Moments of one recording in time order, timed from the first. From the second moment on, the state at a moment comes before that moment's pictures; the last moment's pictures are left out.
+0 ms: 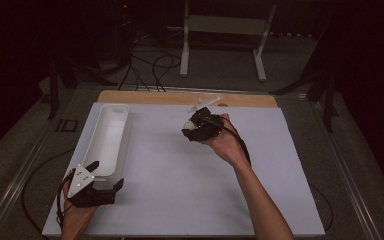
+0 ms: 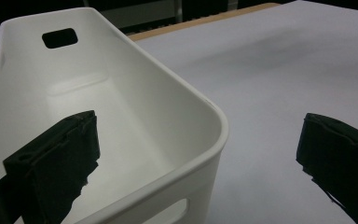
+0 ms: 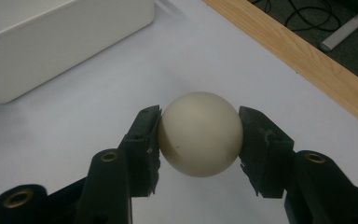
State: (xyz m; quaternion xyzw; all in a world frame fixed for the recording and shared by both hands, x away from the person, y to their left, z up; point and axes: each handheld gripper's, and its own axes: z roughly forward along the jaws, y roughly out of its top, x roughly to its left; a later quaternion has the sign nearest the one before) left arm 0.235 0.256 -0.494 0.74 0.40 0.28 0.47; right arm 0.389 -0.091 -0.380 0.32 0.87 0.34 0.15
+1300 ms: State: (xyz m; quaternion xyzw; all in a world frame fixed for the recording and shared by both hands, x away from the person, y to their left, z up) left arm 0.234 0.258 -0.492 0.73 0.40 0.28 0.47; right arm 0.386 -0.053 -0.383 0.29 0.88 0.34 0.14
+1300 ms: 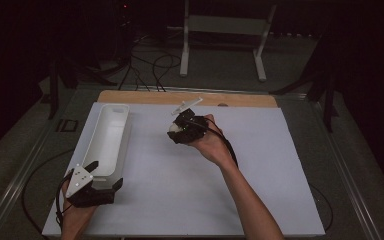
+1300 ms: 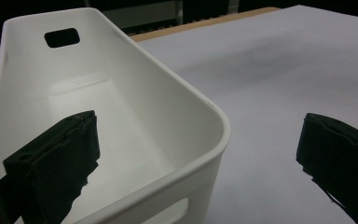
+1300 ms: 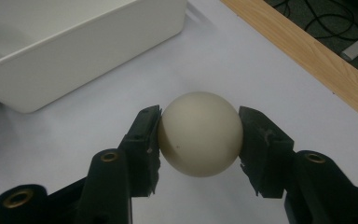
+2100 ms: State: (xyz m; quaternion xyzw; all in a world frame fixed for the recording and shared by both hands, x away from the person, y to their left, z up) left arm 0.234 0.258 -0.493 0.73 0.40 0.28 0.47; right arm 0.384 -0.037 -0.382 0.28 0.88 0.35 0.13
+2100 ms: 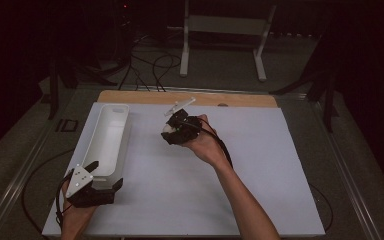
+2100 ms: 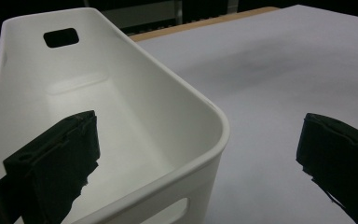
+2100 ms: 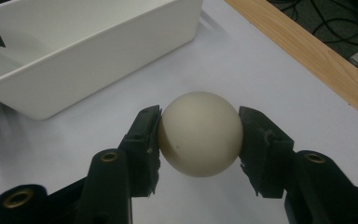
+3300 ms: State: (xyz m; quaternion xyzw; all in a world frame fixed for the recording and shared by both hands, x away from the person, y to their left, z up) left arm 0.234 0.258 -0.492 0.73 0.40 0.28 0.48; right arm 0.378 -0.010 -0.379 0.26 0.89 0.36 0.12
